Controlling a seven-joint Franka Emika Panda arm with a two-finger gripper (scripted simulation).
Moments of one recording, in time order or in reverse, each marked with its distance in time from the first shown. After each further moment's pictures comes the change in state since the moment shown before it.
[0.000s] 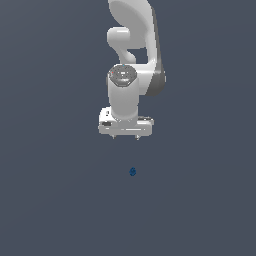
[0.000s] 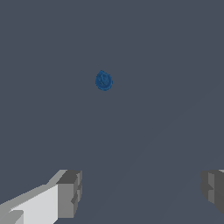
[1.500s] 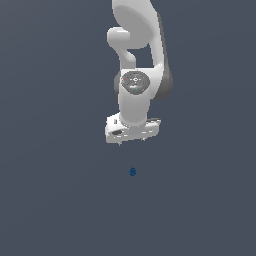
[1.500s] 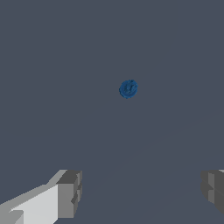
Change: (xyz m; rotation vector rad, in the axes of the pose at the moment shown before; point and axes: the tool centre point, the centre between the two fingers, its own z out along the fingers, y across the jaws) arm 0.017 -0.025 0.006 -0.019 -0.009 -0.240
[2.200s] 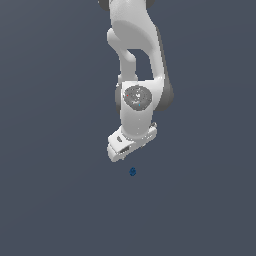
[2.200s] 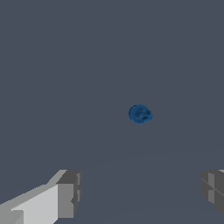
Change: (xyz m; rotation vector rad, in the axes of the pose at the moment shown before) arm 0.036 0.002 0.020 -0.012 0.014 -0.388
